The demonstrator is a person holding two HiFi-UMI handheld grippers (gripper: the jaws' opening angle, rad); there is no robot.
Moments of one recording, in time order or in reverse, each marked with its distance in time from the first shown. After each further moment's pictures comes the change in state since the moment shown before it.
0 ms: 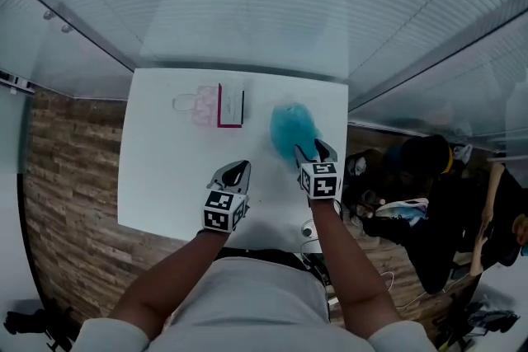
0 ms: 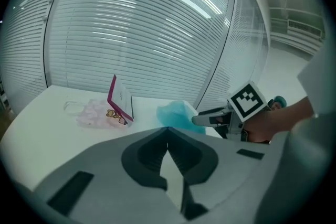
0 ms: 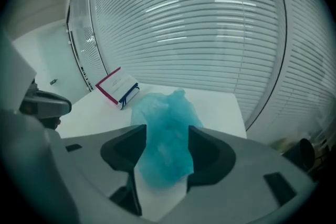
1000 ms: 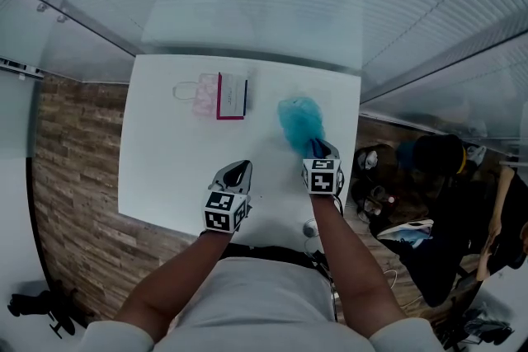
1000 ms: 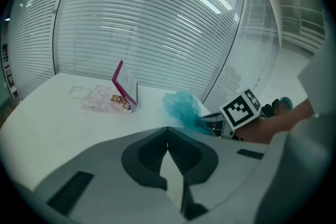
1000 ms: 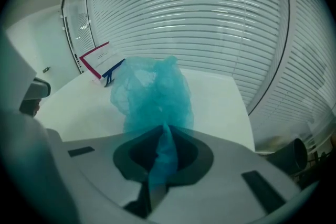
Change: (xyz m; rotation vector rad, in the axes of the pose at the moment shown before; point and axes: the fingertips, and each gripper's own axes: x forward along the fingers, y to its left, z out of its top) left arm 0.015 0.000 -0.036 -0.072 0.051 0.066; right arm 0.040 -0.030 -0.053 -0.049 0.096 -0.069
